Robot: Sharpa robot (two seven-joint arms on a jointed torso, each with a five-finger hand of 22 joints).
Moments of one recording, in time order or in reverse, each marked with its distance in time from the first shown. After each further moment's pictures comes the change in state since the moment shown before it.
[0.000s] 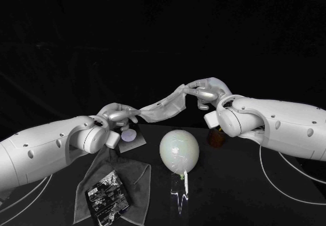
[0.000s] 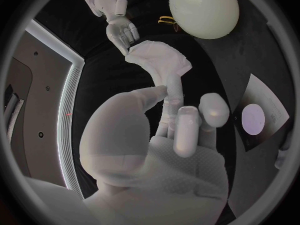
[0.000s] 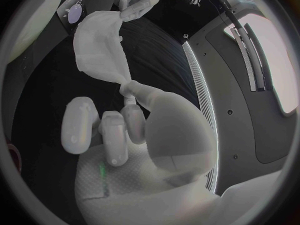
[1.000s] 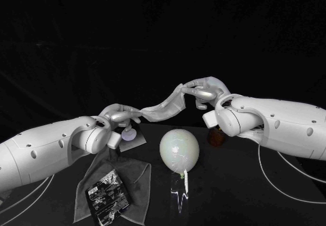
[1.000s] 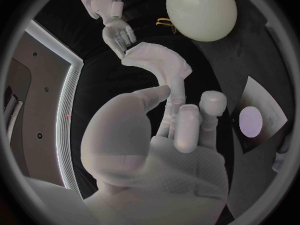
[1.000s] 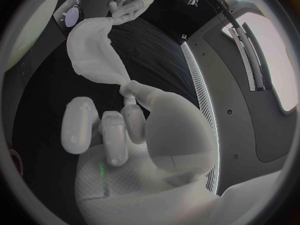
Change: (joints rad) left arm -0.008 0.011 -0.001 -0.003 -0.008 0.005 -0.006; left_hand -0.018 -0.022 -0.023 -0.055 -0.017 -0.148 0.074 -0.134 0.031 -0.151 0.060 -0.015 0.000 -0.004 0.042 -0.030 -0.090 0.000 -0.084 0.044 -0.066 -0.110; right arm 0.000 0.006 0.002 0.011 0.004 0.010 -0.002; right_hand 0.000 0.000 0.002 -0.002 0.002 0.000 -0.001 0.000 0.000 -0.002 0.002 -0.002 0.000 -0.001 0.001 0.000 0.000 0.000 0.000 0.000 0.000 0.000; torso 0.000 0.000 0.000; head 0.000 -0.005
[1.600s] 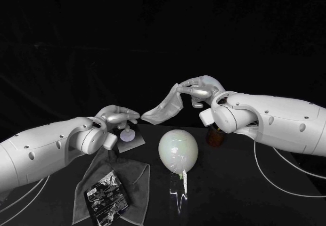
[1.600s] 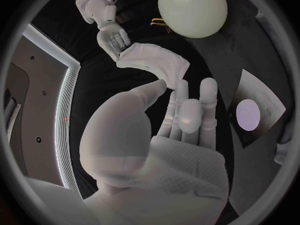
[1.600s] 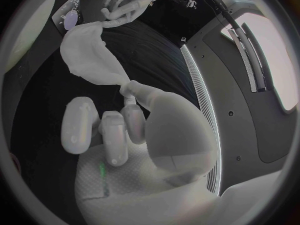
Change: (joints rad) left arm 0.000 0.002 -0.003 -0.041 -0.038 0.026 -0.022; left_hand 0.019 -0.027 -0.121 0.003 -0.008 -0.041 0.016 -0.052 -0.030 -0.169 0.031 0.000 -0.011 -0.125 0.036 -0.093 -0.233 0.041 -0.184 0.038 -0.151 -0.232; right arm 0.016 0.029 0.000 -0.037 -0.010 0.045 -0.027; right_hand 0.000 0.000 0.000 0.000 -0.002 -0.001 0.000 0.000 0.000 0.004 -0.004 0.000 -0.001 0.000 0.000 -0.003 -0.001 0.000 0.000 0.000 0.000 0.000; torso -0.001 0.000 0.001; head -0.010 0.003
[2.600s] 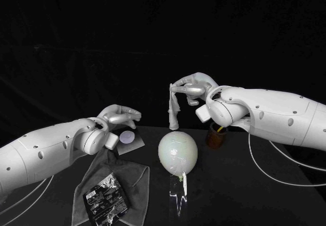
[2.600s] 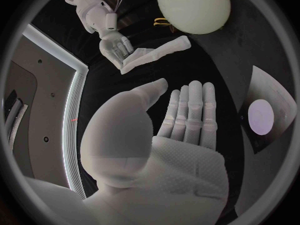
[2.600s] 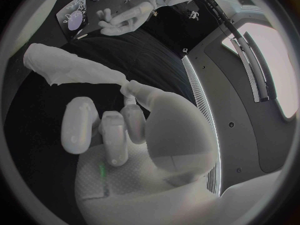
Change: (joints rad) left arm -0.002 0.061 -0.010 -0.097 0.013 0.059 0.156; left_hand 0.032 0.008 -0.035 0.010 0.000 0.018 0.025 0.012 -0.012 -0.113 0.049 -0.092 -0.140 -0.570 0.079 -0.422 -0.462 -0.029 -0.321 0.095 -0.363 -0.199; right arm 0.037 0.070 0.000 -0.091 -0.114 0.104 -0.068; right_hand 0.000 0.000 0.003 -0.003 0.002 -0.001 0.002 0.005 0.000 0.000 0.000 -0.002 0.000 0.000 0.000 0.002 0.001 0.000 0.000 0.000 0.000 0.000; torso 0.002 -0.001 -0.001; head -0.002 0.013
